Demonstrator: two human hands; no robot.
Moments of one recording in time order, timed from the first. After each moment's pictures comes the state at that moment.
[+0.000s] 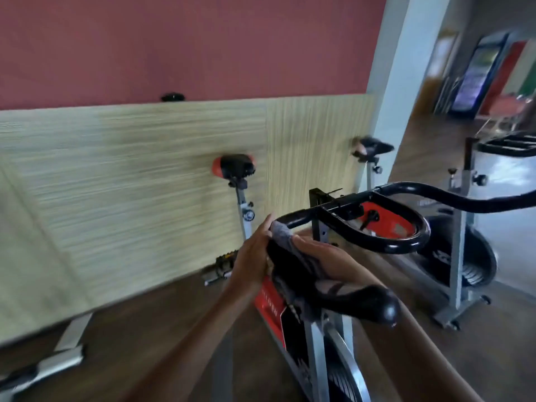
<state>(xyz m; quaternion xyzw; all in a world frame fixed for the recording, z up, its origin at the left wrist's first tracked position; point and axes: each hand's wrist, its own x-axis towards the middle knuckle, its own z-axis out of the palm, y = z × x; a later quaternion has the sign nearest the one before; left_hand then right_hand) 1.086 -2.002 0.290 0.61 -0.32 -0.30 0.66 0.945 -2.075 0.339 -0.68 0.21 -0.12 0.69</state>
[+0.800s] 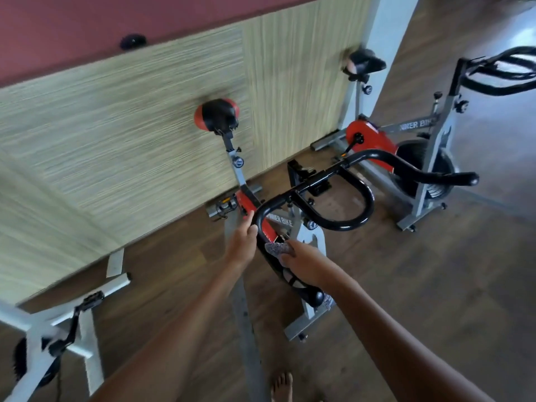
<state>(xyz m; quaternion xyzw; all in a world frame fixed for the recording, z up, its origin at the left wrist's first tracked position) 1.067 -1.980 0.370 0.81 -0.28 -0.32 0.40 0.916 -2.044 0.429 -0.80 0.41 0.13 0.43</state>
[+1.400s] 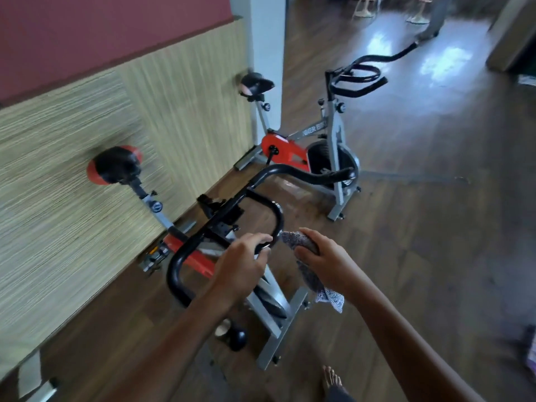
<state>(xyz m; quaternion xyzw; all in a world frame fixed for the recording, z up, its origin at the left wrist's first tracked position) 0.952 -2.056 0.456 0.69 -0.62 -0.25 0.29 0.766 -2.102 0.483 -0.70 0.55 -0.14 0.43</state>
